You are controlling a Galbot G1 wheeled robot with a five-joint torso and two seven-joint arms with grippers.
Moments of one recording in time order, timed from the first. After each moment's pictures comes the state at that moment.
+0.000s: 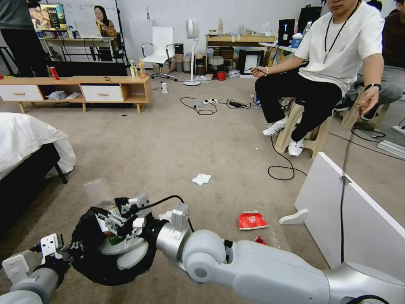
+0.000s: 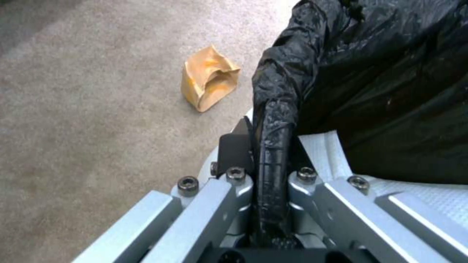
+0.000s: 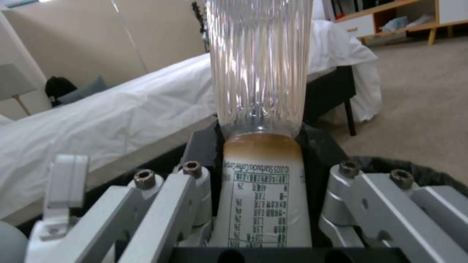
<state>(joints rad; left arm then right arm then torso) 1.53 -1.29 -0.97 -2.19 -0.80 0.74 -0.23 -0.33 1.21 -0.79 1.87 1.14 -0.01 0.19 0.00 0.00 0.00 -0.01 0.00</state>
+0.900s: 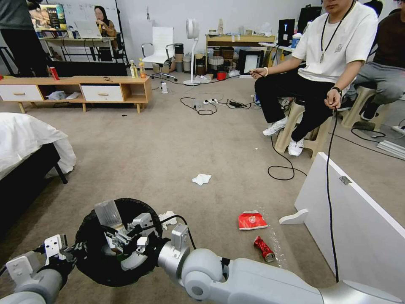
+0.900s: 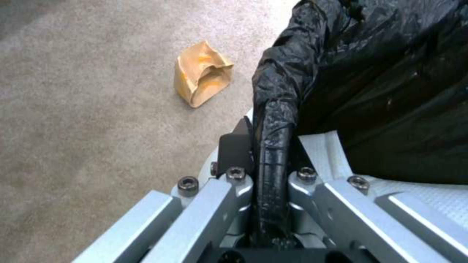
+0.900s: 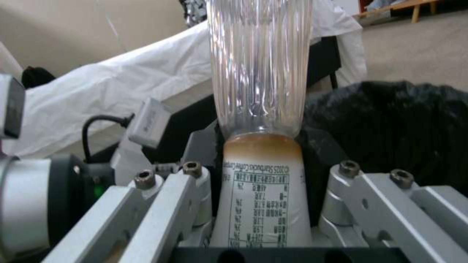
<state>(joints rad) 1.53 -1.30 -0.96 -2.19 -0.79 0.74 -0.23 -0.44 1.23 -0.82 1.77 1.05 0.04 0.16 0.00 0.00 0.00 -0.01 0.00</state>
